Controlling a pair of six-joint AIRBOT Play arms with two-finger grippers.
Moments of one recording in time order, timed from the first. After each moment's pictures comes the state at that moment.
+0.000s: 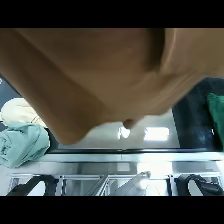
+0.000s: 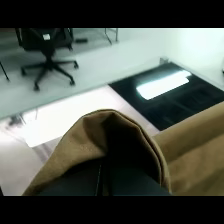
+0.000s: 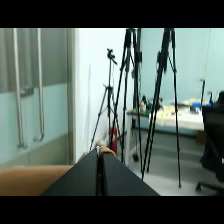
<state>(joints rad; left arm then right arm) 0.21 -0.99 1.95 0.73 -1.36 -1.17 -0.24 -0.71 1.47 -0.46 0.76 0.82</state>
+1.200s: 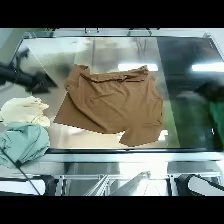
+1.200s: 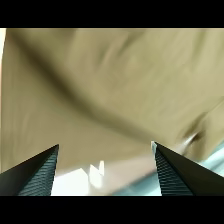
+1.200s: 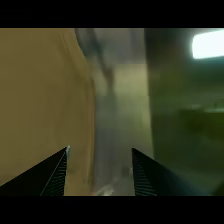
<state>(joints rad) 0.29 -1.58 1.43 0.96 -1.51 -1.21 -0.54 -1.29 1.06 -0.88 1.24 1.08</state>
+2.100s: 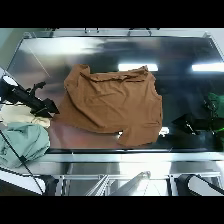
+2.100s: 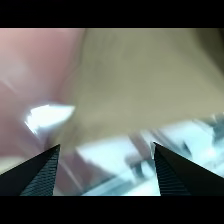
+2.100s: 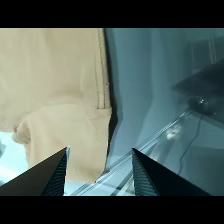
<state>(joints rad) 0.32 -1.78 1.40 1.12 -1.62 -1.12 -0.57 -1.21 0.61 -0.73 1.24 1.00</state>
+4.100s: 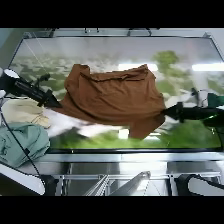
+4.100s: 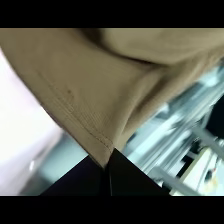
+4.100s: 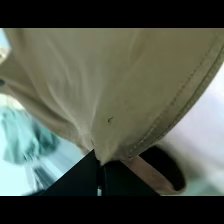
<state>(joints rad) 0.32 -1.82 1.55 0.84 -1.74 -1.08 -0.46 -1.31 0.73 -0.38 1.30 0.87</state>
